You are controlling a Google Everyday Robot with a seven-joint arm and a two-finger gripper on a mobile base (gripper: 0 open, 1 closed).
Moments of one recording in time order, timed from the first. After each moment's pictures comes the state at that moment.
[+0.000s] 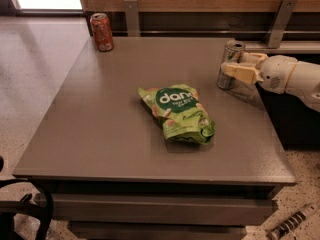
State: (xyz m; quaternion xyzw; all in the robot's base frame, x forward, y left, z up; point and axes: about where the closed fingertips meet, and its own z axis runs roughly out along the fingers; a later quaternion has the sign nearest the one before) arm 0.655 -0.224 0.884 -0.32 0.68 0.26 0.60
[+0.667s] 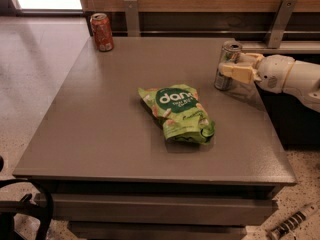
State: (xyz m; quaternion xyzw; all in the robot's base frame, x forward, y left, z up) arm 0.656 -0.218 0.885 -0.33 0.68 0.26 0.60
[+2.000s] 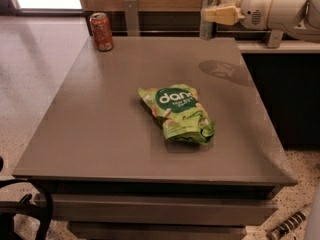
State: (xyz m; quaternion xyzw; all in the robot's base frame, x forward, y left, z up) arm 0.751 -0.166 0.996 -0.39 0.65 0.25 0.60
